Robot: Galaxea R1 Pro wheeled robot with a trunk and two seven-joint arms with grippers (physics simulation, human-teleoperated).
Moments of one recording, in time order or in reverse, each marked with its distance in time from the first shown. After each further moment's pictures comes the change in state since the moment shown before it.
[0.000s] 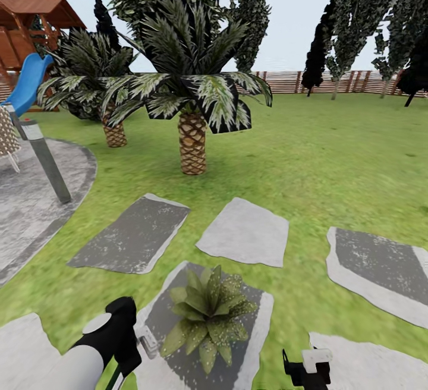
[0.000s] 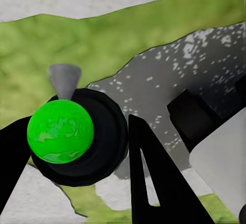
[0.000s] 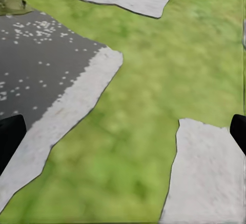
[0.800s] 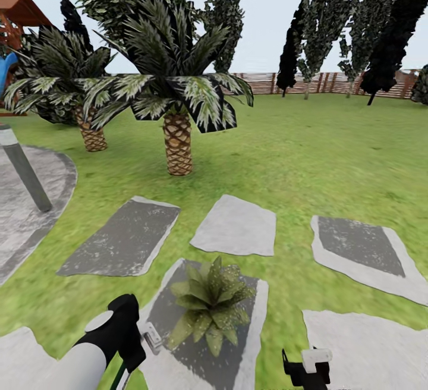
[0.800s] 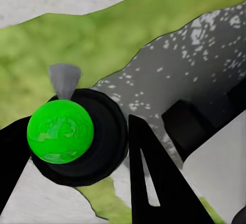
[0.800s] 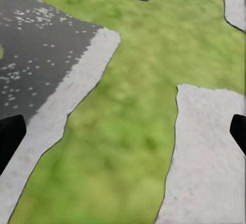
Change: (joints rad) left arm -0.008 -0.013 0.003 -0.009 0.022 0.000 -0.001; right arm 0.000 0.002 0.001 0.000 0.000 0.000 0.000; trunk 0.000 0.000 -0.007
